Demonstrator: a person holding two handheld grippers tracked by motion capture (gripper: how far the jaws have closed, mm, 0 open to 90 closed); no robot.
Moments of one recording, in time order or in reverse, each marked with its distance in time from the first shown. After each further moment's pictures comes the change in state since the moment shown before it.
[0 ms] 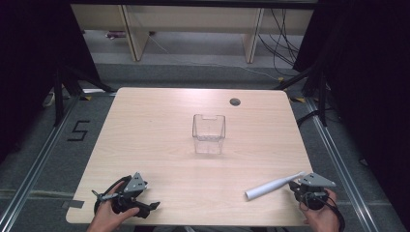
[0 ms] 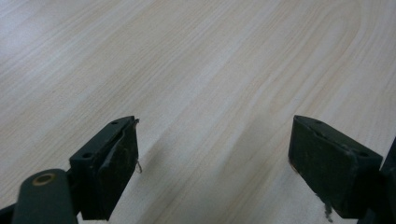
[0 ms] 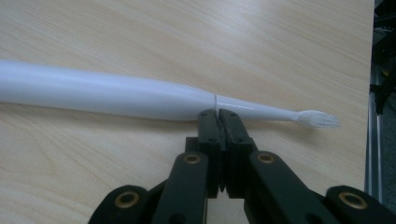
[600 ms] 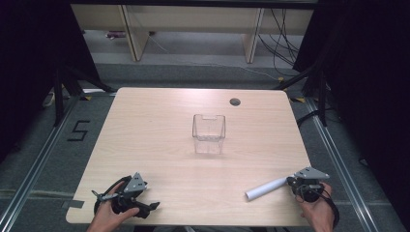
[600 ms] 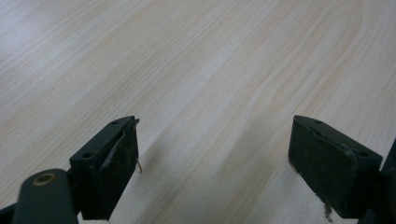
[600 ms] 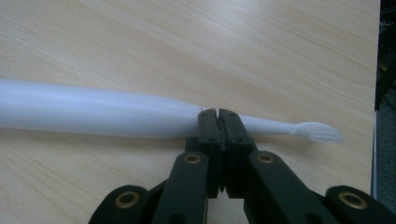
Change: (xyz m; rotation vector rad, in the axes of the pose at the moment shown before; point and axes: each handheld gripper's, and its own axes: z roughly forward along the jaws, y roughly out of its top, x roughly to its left) left arm 0.000 -0.001 0.000 0.007 0.001 -0.001; right arm -0.008 0.010 0.018 0.040 -0.017 -0.034
